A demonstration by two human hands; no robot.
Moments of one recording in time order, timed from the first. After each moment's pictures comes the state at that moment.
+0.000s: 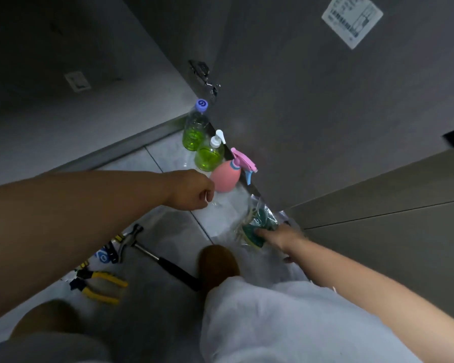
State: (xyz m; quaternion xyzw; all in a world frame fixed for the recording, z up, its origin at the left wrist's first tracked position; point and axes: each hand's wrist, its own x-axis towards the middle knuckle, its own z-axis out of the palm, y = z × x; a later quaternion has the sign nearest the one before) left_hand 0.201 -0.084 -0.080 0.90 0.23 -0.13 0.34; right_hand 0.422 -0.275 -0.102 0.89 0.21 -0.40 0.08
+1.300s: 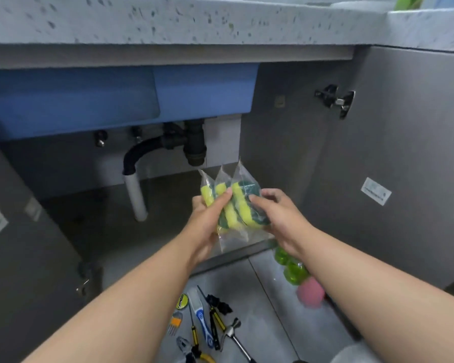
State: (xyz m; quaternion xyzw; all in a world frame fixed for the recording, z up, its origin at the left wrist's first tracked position) left_hand 0.038 -0.118 0.153 0.35 0.44 0.50 0.66; right_hand 0.202 -0.127 0.166 0.57 0.41 -0.53 -0.49
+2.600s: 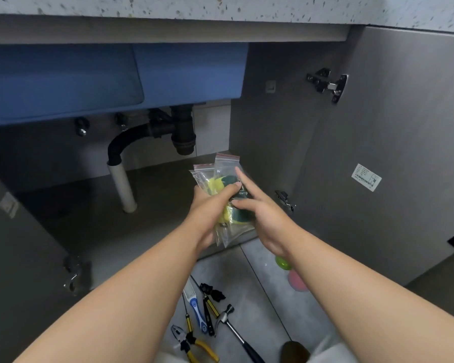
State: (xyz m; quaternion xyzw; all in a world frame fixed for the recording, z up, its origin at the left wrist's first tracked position) left_hand 0.060 -0.110 0.152 0.39 0.45 0.49 0.63; right_hand 0.189 -0.142 0.159 0.48 0.51 -0.56 -0.45
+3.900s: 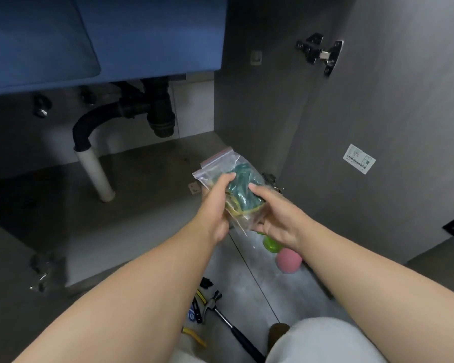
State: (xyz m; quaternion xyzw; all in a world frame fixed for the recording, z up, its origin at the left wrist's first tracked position) left_hand 0.116 -0.092 0.116 0.25 0.41 0.41 0.77; right_hand 0.261 -0.124 0.107 0.47 0.28 -0.70 -0.46
